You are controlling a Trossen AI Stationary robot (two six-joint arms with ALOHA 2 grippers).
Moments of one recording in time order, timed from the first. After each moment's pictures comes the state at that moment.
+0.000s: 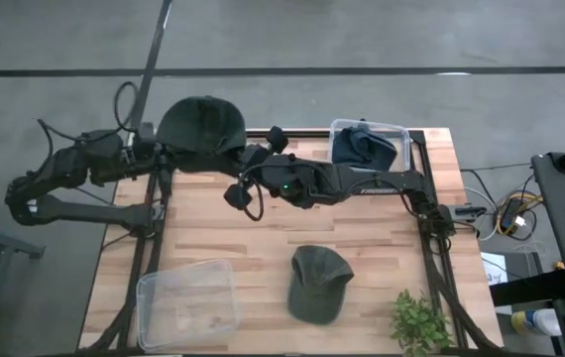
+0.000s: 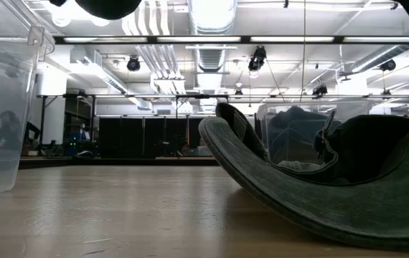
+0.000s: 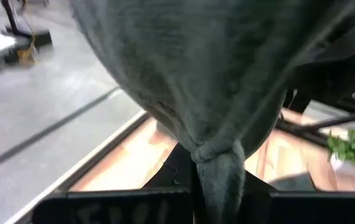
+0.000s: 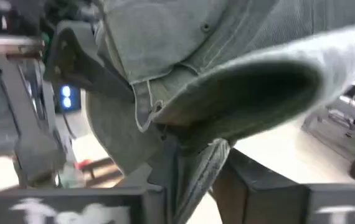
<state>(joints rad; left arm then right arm) 0.15 0.71 1.15 -0.74 -0.27 -0.23 0.09 2.12 2.36 -0.44 0.72 -0.01</state>
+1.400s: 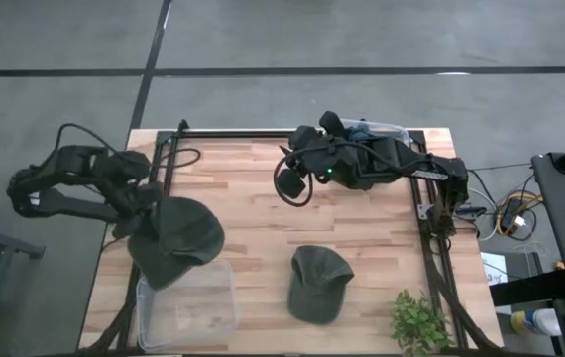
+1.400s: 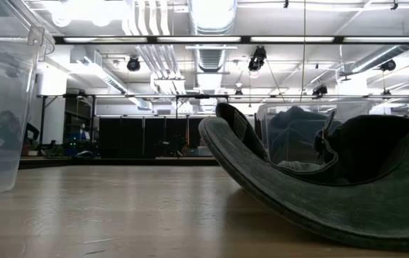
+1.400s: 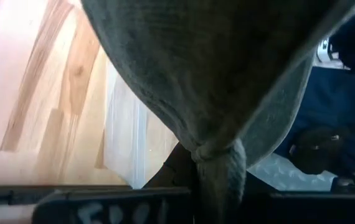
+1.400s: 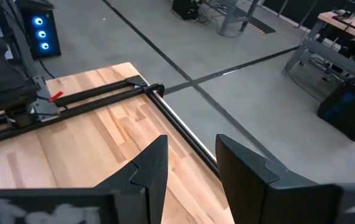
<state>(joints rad) 0.06 0.80 1.20 -1.45 0.63 -0.52 0.09 1.89 2.35 -1.05 0.73 0.24</state>
